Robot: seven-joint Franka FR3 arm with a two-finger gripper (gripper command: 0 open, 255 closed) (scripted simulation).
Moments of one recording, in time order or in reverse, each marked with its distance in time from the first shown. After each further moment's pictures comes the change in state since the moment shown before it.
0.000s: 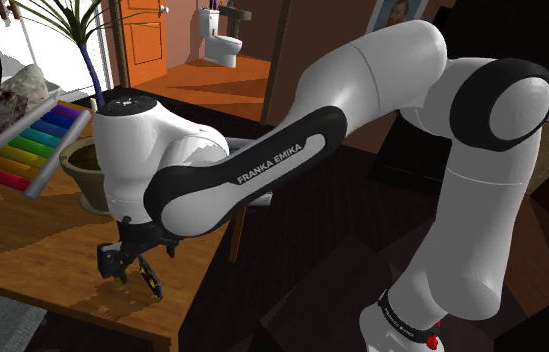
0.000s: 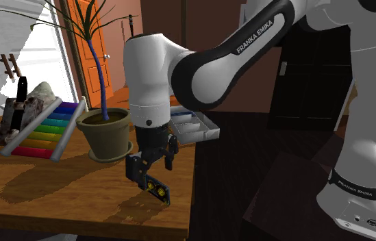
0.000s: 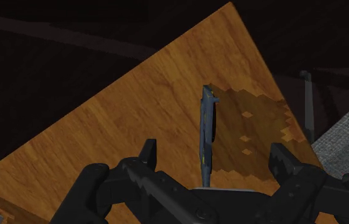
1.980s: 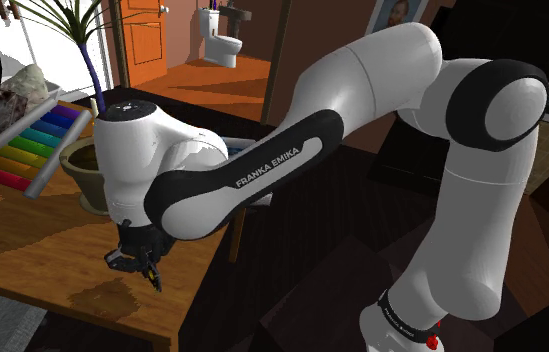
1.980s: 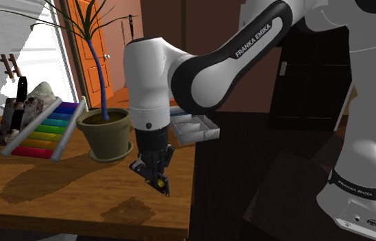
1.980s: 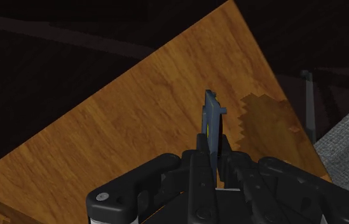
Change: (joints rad) arm 0.004 0.012 -0.005 -0.002 -0.010 0.012 0.007
